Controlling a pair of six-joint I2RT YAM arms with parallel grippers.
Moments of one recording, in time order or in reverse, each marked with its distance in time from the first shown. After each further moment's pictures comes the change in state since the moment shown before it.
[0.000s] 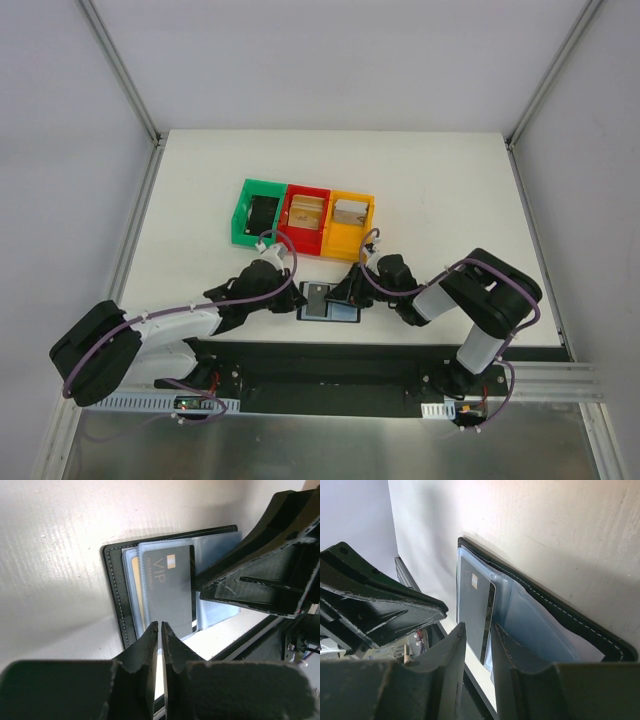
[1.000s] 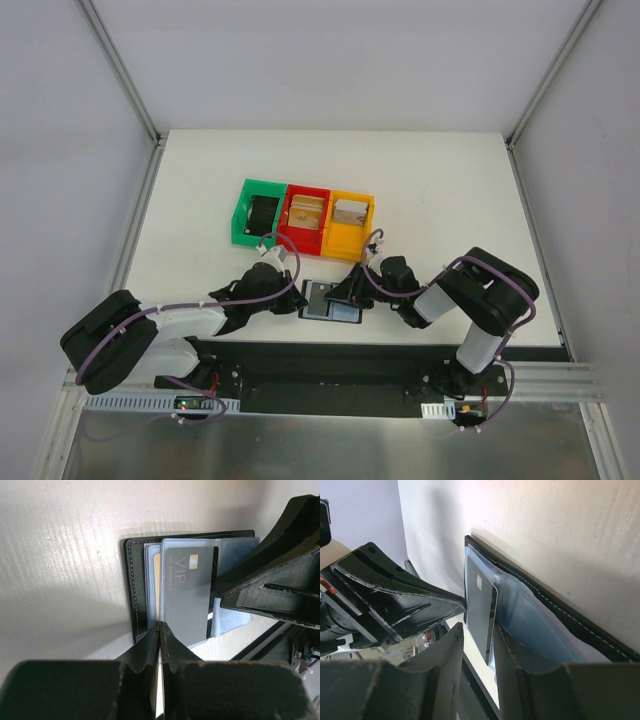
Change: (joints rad) left arm 0.000 0.094 -0.035 0.116 -0.012 -0.014; right arm -0.006 0.014 -0.025 0.080 -0.009 0.043
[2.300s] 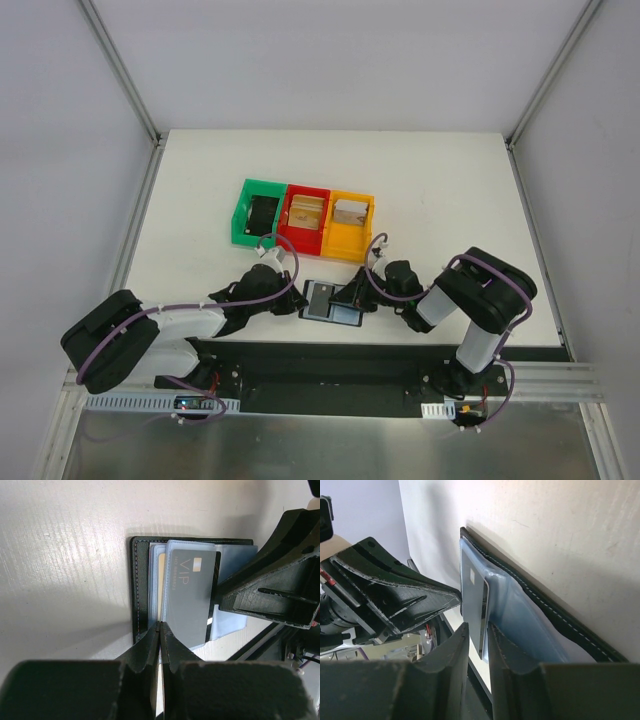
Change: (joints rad) left arm 0.000 0.002 -0.024 0.047 0.000 -0.032; right arm -0.013 0.023 -0.053 0.078 -0.008 0.031
